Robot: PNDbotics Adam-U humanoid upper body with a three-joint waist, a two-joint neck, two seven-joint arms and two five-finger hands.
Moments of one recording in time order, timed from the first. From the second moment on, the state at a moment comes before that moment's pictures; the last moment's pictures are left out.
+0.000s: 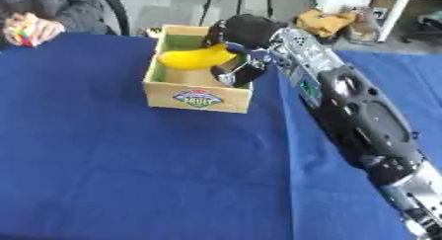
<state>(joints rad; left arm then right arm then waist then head) -0.15 0.22 0.12 -1.78 0.08 -0.10 -0.12 -0.85 -0.50 0.27 -1.24 1.05 -0.36 0.33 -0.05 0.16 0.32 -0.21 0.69</state>
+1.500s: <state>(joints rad) -0.19 0.21 0.08 -1.78 0.09 -0.10 -0.18 -0.86 -0.49 0.15 -1.00 1.13 -0.32 0.20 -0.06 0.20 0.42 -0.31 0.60</state>
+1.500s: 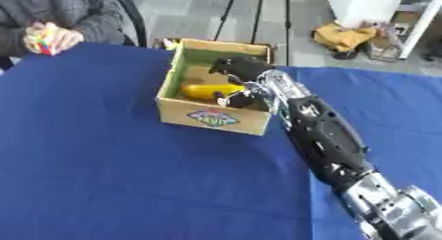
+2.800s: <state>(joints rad) -0.16 0.23 0.17 -1.78 0.05 -0.10 -0.11 -0.29 -0.54 0.11 -1.81 0.00 -0.09 0.09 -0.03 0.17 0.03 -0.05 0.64</state>
